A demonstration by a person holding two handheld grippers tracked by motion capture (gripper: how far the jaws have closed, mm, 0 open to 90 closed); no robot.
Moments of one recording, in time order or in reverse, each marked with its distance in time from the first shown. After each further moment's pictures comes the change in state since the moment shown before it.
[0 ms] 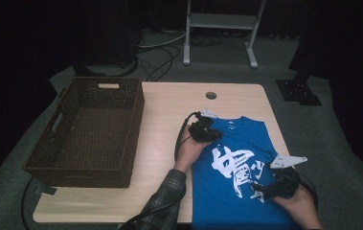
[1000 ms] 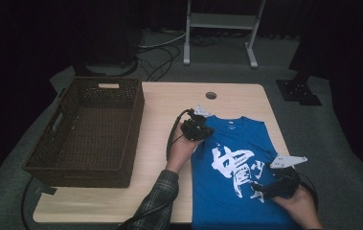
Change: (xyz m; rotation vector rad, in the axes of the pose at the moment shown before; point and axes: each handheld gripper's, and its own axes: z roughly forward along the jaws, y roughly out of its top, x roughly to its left) left arm -0.001 0.004 -0.034 0.000 0.065 0.035; right arm 0.000 0.000 0.000 0.000 -0.001 0.001
